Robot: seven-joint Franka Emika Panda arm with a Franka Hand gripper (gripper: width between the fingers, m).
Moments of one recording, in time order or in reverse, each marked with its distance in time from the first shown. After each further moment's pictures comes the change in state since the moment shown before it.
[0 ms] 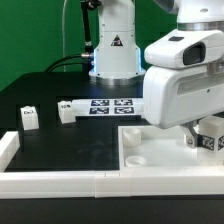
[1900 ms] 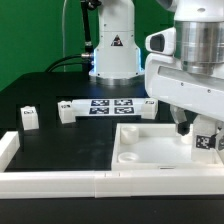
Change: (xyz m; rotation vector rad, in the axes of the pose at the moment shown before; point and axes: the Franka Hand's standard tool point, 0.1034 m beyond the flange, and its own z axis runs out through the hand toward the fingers) arm -0.011 0.011 -0.001 -0.086 -0.001 1.403
